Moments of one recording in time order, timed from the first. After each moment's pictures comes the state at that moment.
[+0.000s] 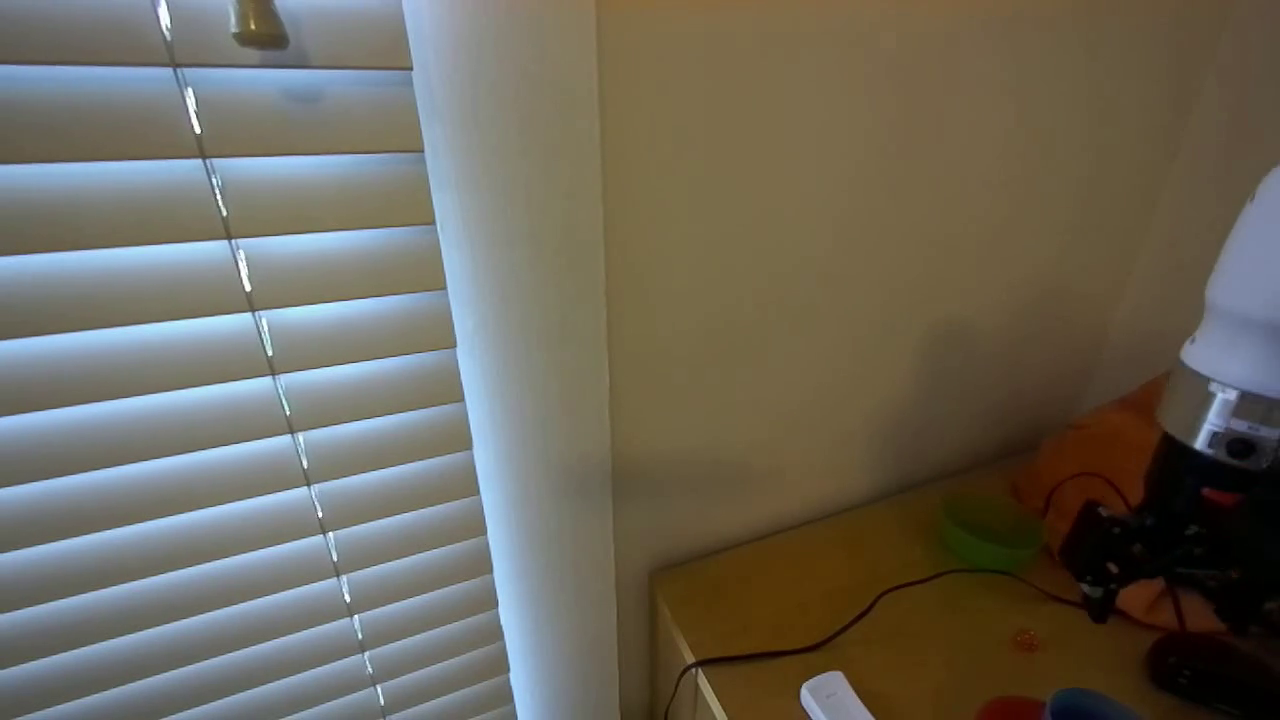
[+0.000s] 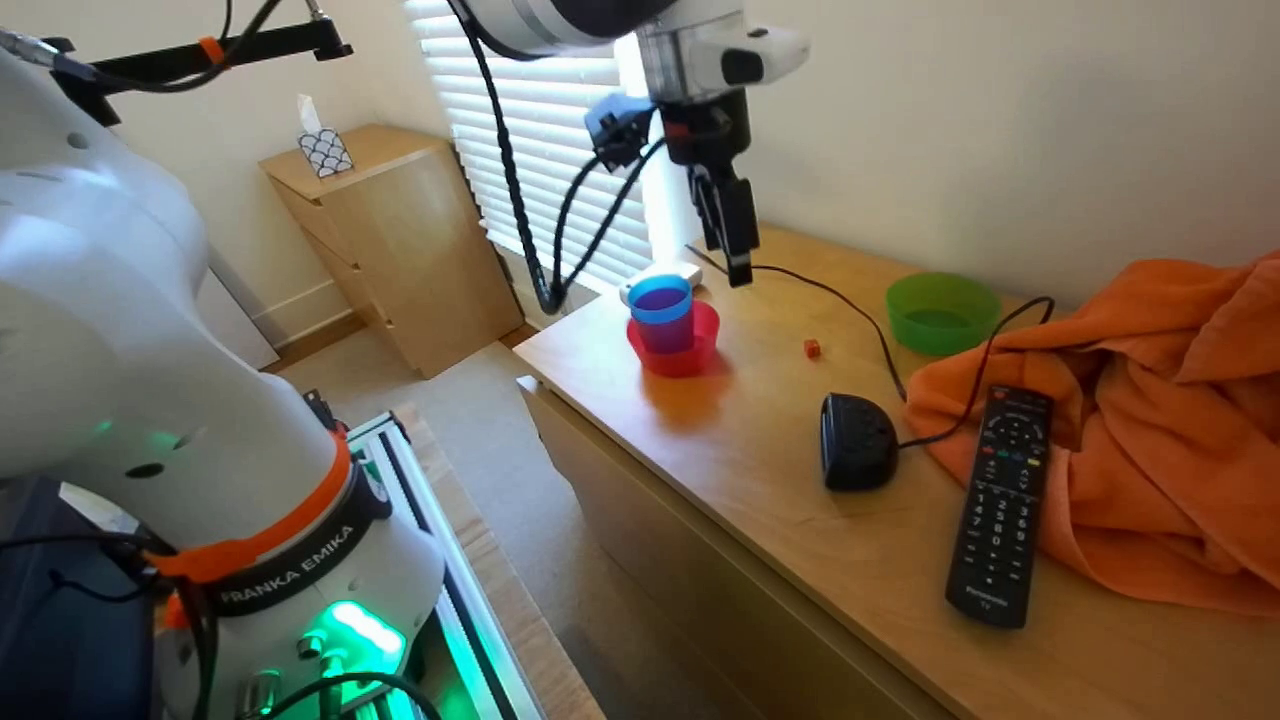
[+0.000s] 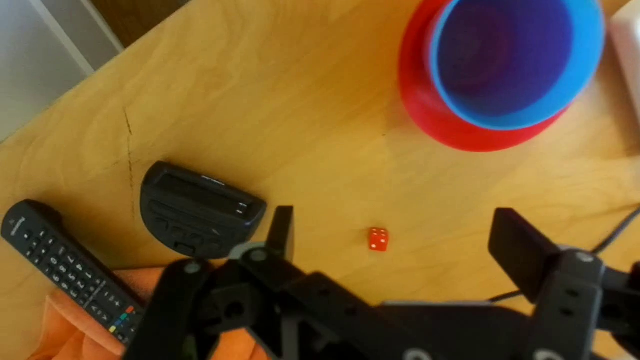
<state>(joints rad) -0.14 -0.16 0.11 -2.61 -0.11 2.49 0.50</state>
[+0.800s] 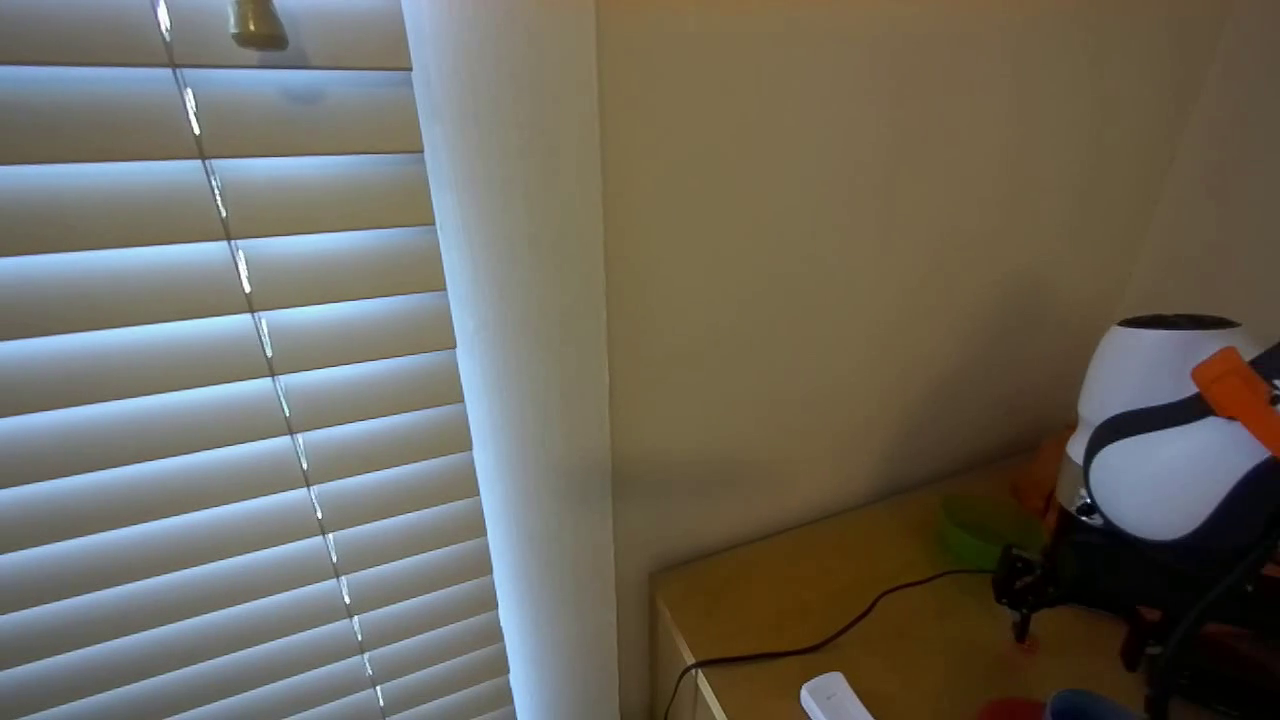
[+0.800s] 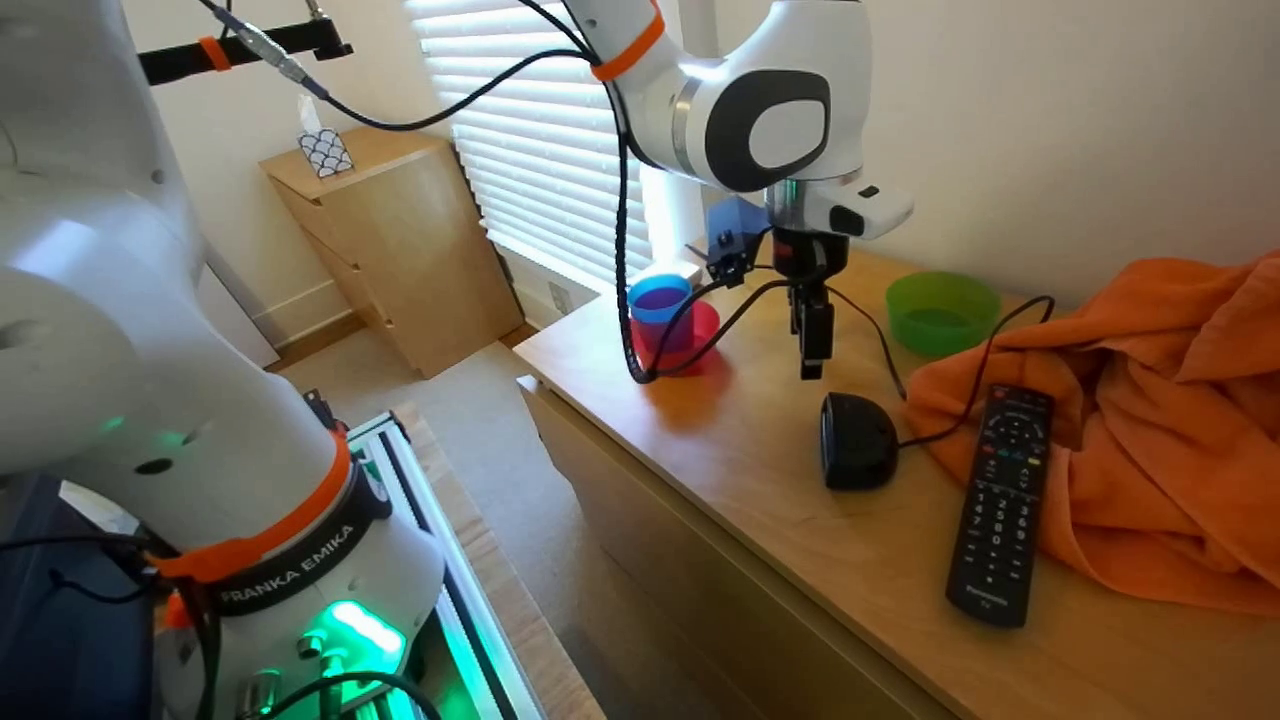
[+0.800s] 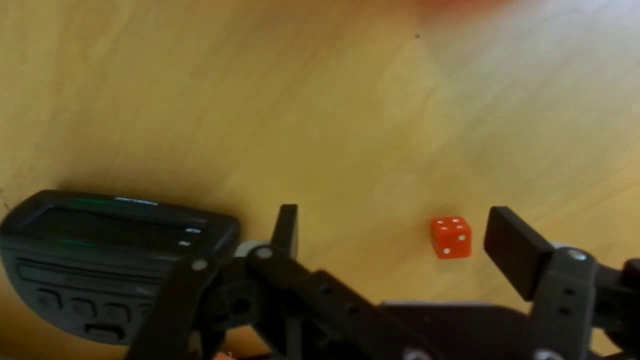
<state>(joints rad) -0.08 0.34 -0.05 -2.34 -0.03 2.64 0.60</state>
